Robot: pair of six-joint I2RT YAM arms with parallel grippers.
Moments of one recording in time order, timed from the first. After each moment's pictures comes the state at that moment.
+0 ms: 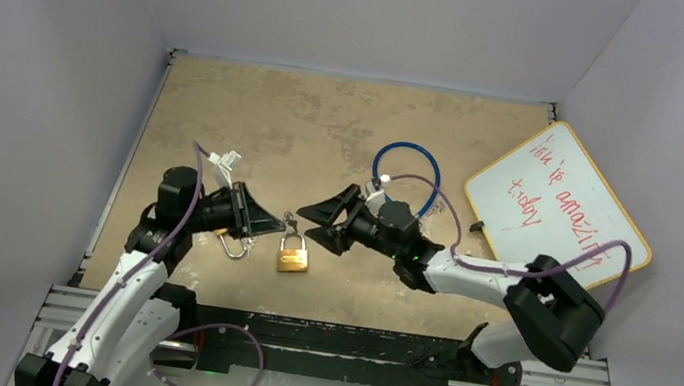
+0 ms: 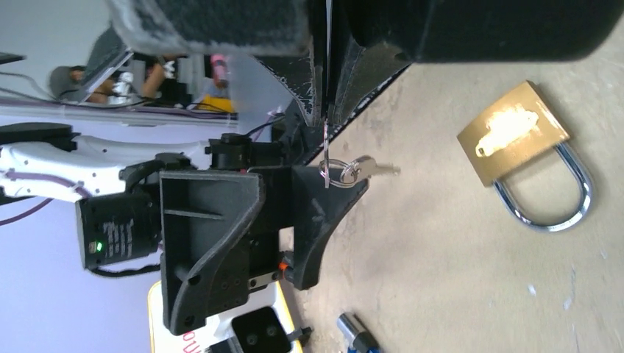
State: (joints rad) left arm -0.16 0.67 0.39 -0.15 0.85 -0.92; right arm 0.93 1.50 0.61 0.65 -0.20 1.62
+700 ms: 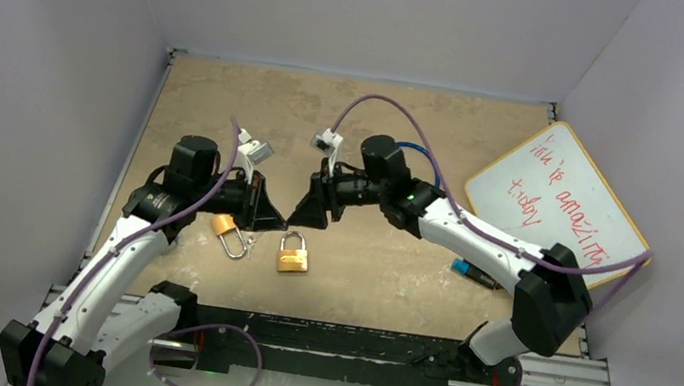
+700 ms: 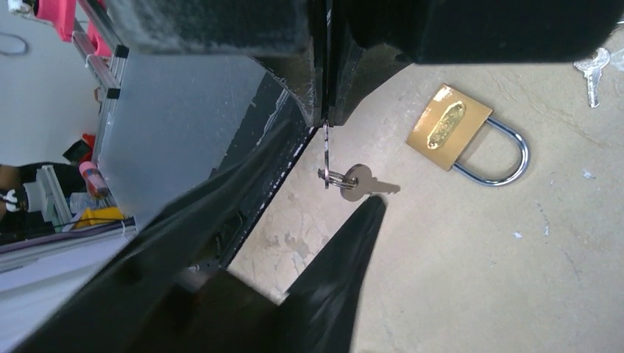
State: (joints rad) left arm -0.27 0.88 0.80 -0.59 0.85 -0.23; right arm 0.81 1.50 1.13 0.02 -0.74 0.37
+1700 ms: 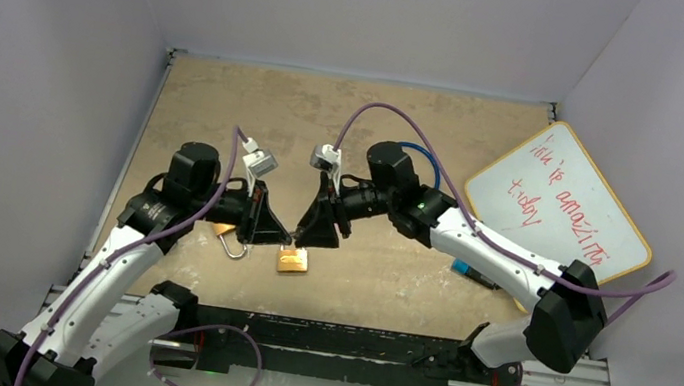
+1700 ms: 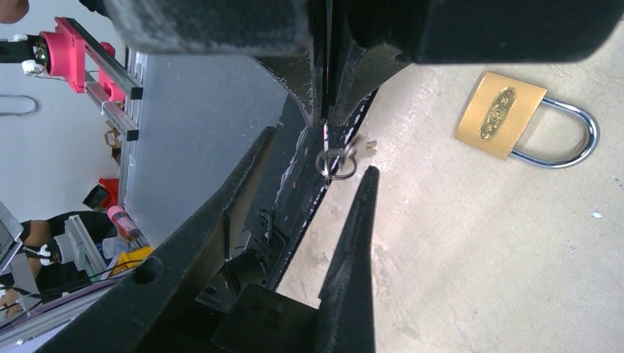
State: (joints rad) left arm -0.35 0.81 0.80 -0.60 0.94 -0.22; right arm 0.85 1.45 1.11 -0.10 -0.91 0.18
